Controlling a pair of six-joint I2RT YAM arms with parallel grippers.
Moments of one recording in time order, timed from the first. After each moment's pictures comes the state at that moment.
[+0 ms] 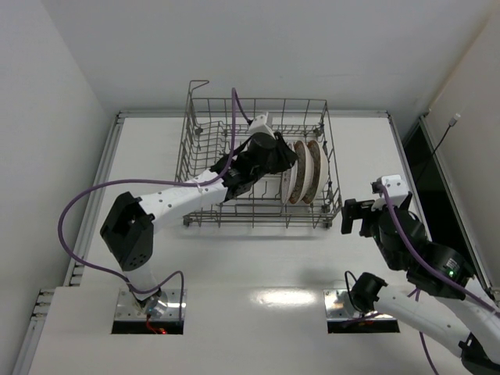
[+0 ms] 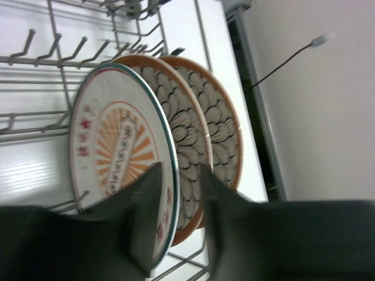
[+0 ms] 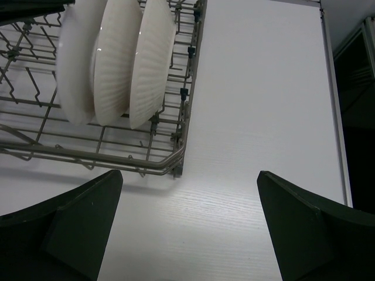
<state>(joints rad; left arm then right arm) -0.85 1.72 1.42 -0.03 -0.25 -0.85 0.83 0.48 0.90 -0.86 0.72 0.24</state>
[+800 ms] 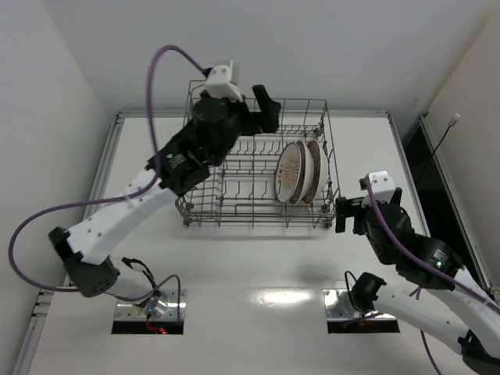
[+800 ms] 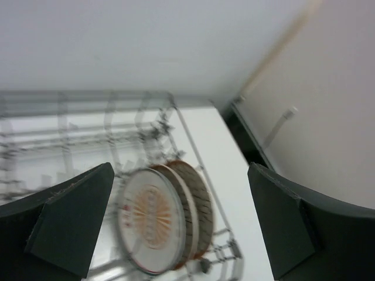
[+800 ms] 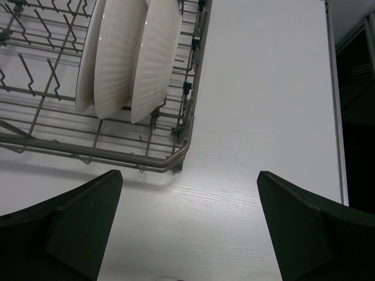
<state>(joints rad) -0.86 1.50 1.72 -0.24 -0.41 -0.47 0.83 0.53 0.90 -0.86 0.70 0.23</state>
